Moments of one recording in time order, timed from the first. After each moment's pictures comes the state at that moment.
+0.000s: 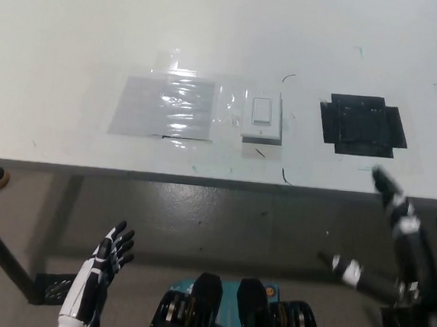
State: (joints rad) left_arm 0.08 0.06 -0.01 -0.04 -0.04 -0.03 -0.08; right_arm -0.10 -0.17 0.06 -0.24 -0.11 -0.23 0.07
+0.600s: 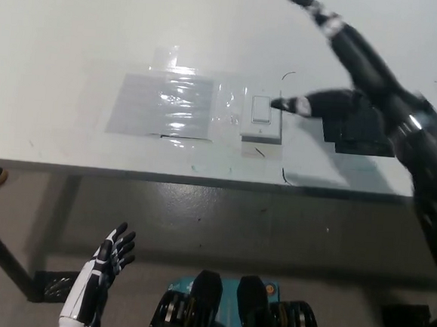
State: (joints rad) left_arm 0.08 0.06 -0.01 -0.04 -0.04 -0.04 -0.09; right_arm -0.85 -0.32 0.30 0.10 -0.25 0.11 0.29
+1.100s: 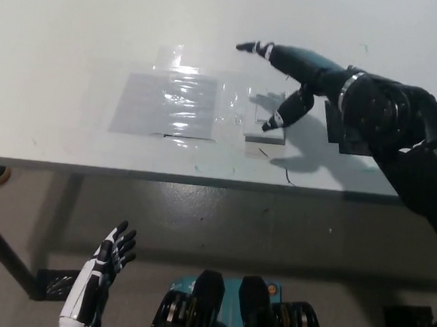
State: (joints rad) left_arm 0.08 0.06 -0.01 -0.04 -0.04 -0.07 -0.09; right_arm -1.04 -0.33 0.56 0.43 -0.40 0.19 0.47
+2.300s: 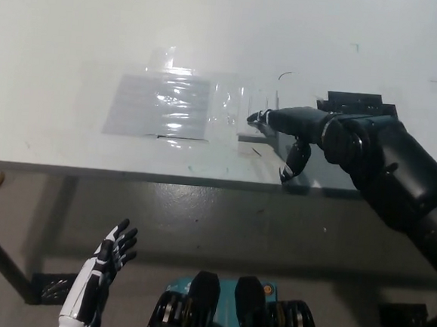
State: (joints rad) left_arm 0.08 0.06 -0.01 -0.04 -0.04 -0.08 -0.11; right_arm -1.03 -0.28 0.70 0.64 -0.59 0.16 0.56
